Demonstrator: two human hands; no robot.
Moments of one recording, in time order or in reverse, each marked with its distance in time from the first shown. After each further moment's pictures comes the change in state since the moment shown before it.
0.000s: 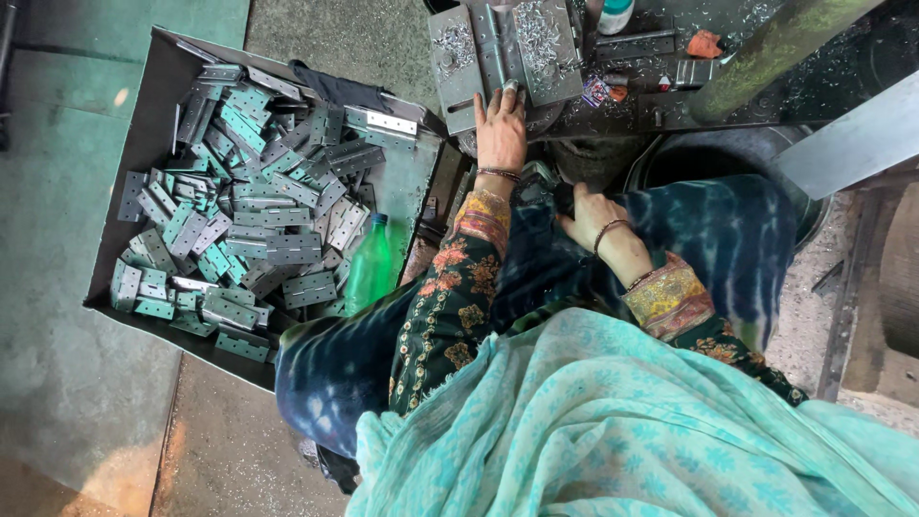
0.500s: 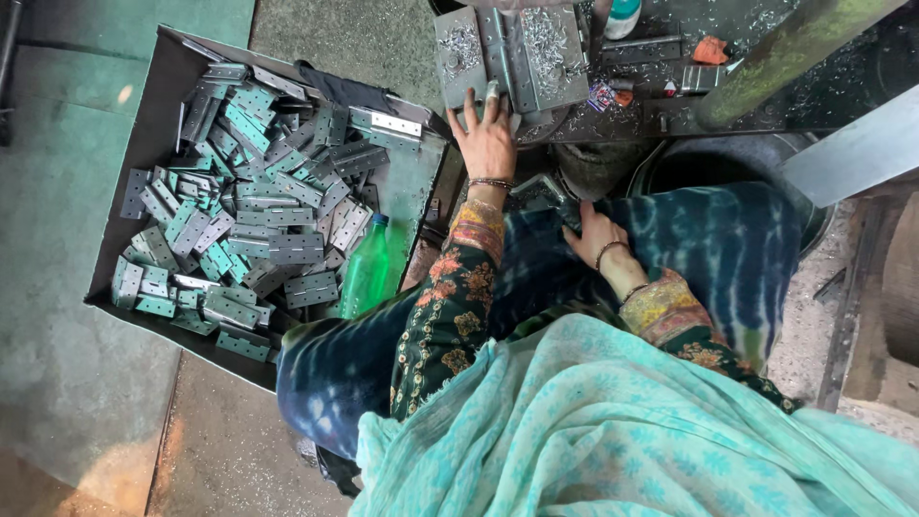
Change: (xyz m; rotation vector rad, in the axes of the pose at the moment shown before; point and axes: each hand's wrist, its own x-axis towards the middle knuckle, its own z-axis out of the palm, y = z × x) left_hand -0.009 -0.014 -0.026 0.070 0.027 -0.183; right_hand 0.006 0.028 0.052 0.040 0.061 0.019
